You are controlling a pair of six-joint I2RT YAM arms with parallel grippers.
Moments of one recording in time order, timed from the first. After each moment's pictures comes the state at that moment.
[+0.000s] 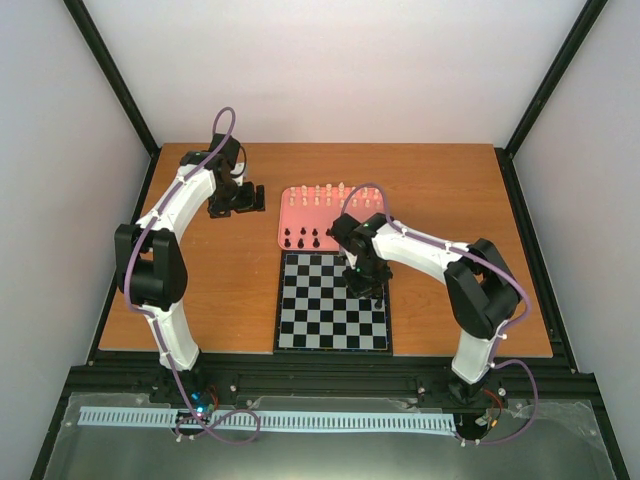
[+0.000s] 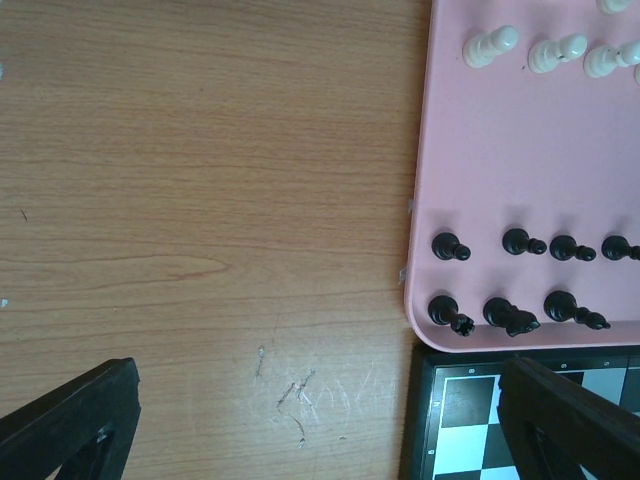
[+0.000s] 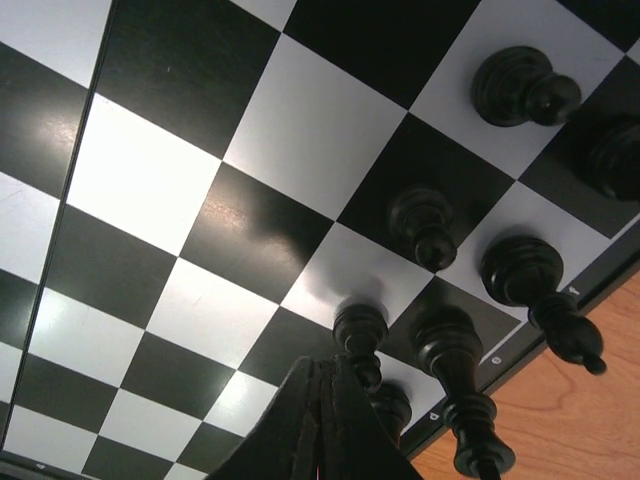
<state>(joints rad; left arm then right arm) -0.18 1.88 1.66 -1.04 0.12 -0.29 0.74 1.80 1.27 -1.08 -0.05 0.25</state>
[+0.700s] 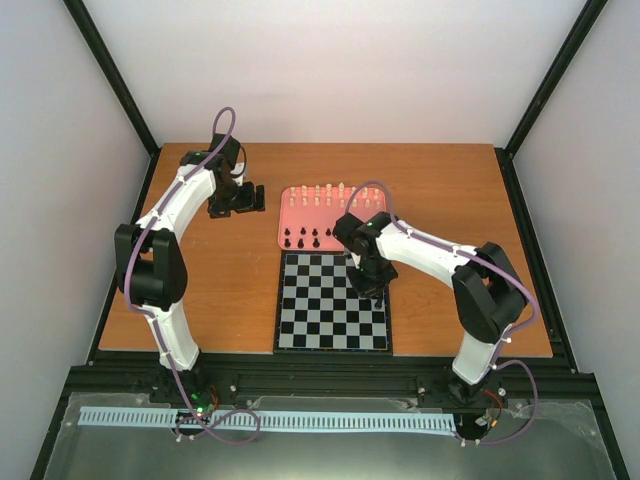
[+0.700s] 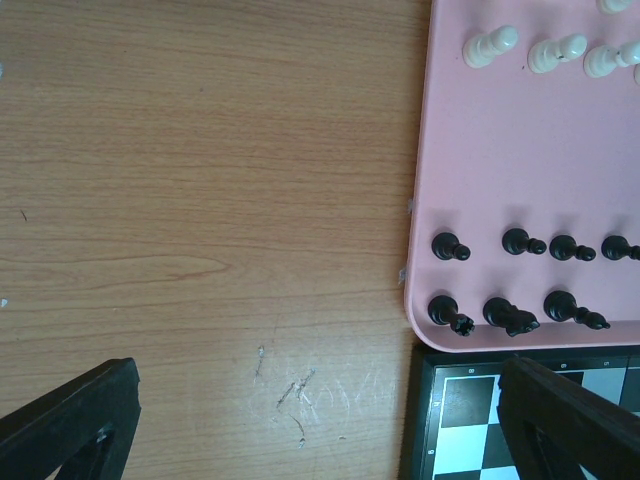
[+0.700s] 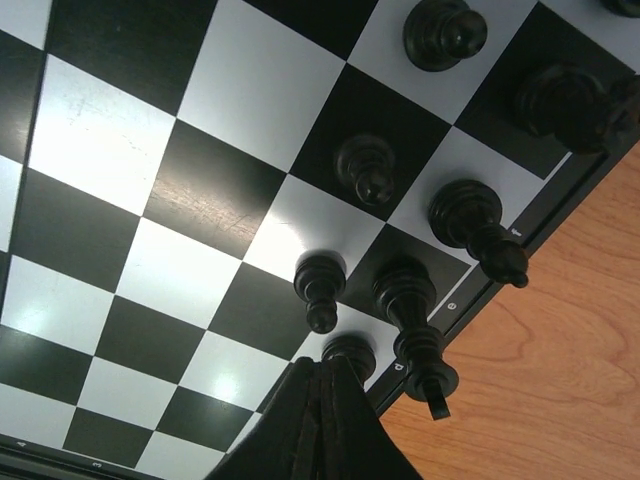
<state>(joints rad) -0.18 1.88 1.66 -1.04 0.12 -0.29 0.74 1.75 1.27 -1.14 -0.01 0.27</state>
